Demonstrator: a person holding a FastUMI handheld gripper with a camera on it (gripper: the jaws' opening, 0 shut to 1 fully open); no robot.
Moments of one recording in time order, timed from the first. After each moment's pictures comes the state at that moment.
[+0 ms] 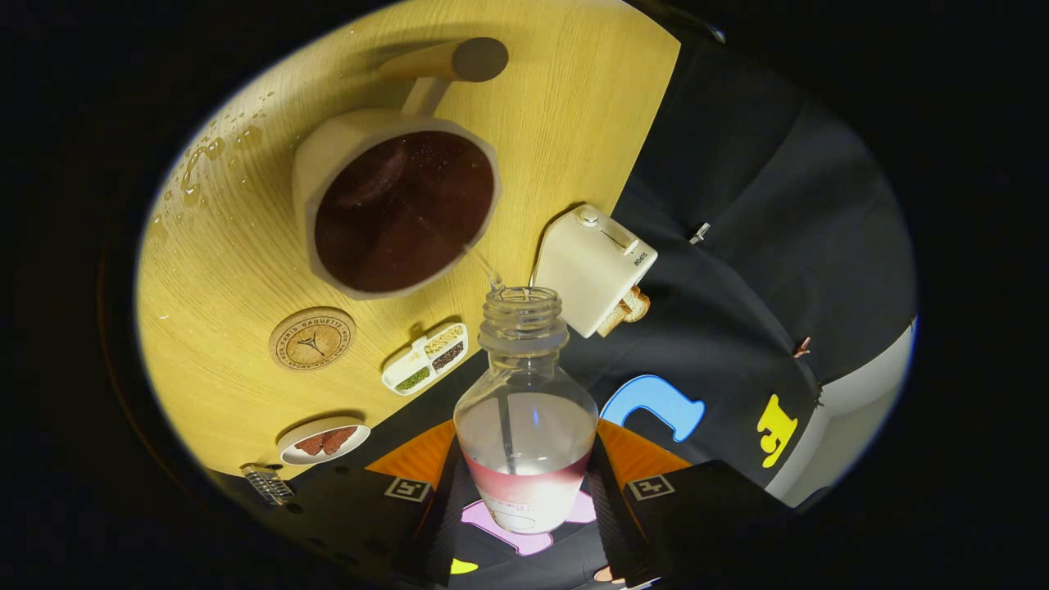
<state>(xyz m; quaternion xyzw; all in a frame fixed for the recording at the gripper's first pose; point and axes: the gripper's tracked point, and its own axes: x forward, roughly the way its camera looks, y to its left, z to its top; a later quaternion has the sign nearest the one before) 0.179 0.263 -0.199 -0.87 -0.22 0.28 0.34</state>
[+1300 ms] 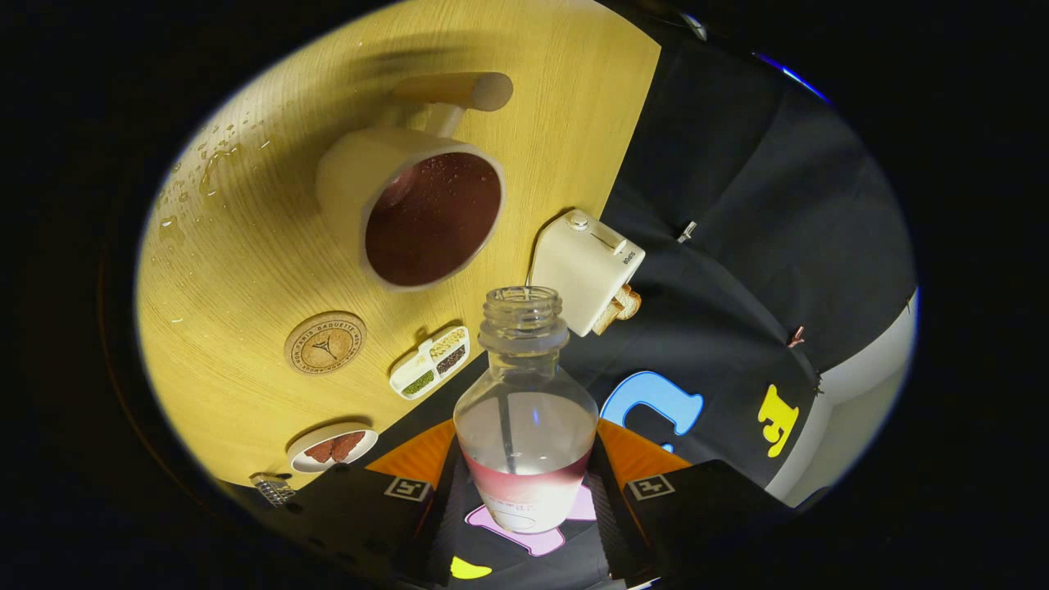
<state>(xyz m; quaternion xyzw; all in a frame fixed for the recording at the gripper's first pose) 0.167 0.244 -0.194 -0.85 -0.23 0.29 0.37</state>
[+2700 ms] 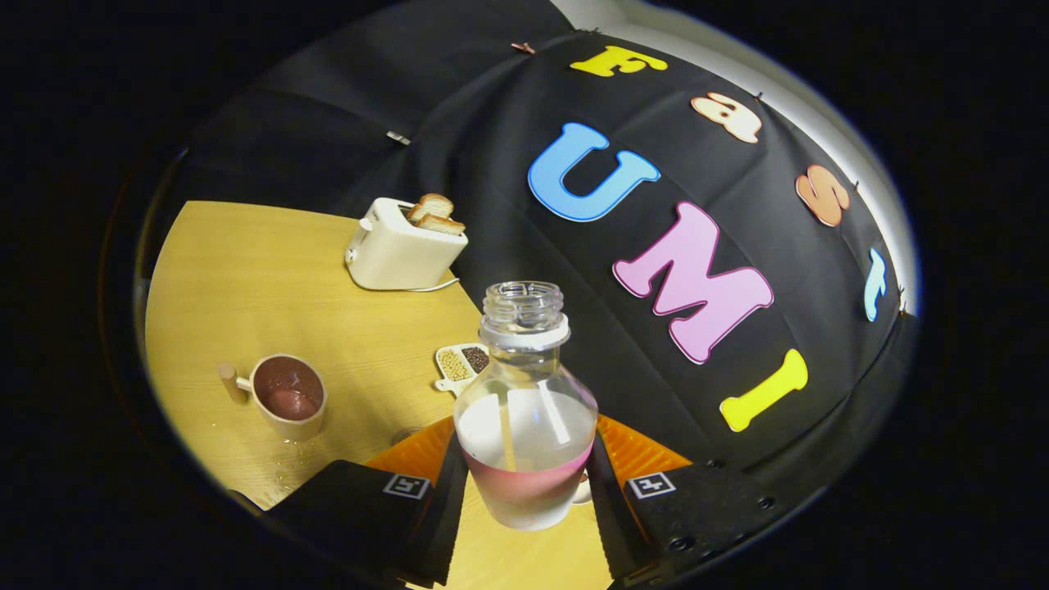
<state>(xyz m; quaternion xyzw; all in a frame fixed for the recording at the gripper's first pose) 0.191 0.145 -0.126 -0.37 0.07 0.26 0.89</state>
